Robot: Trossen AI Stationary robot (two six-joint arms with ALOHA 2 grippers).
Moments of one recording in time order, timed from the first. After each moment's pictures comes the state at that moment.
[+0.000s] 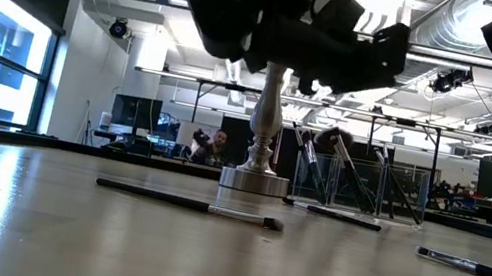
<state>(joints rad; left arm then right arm) 0.01 2.19 1.44 0.84 -0.40 0.00 0.57 0.67 0.64 -0.50 0.44 0.49</state>
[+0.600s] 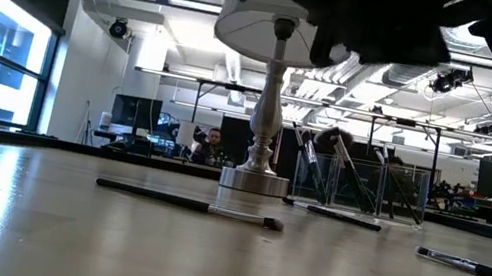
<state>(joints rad) -0.28 2.19 1.53 0.58 -0.71 -0.11 0.57 0.67 0.64 -0.48 0.54 0.54</state>
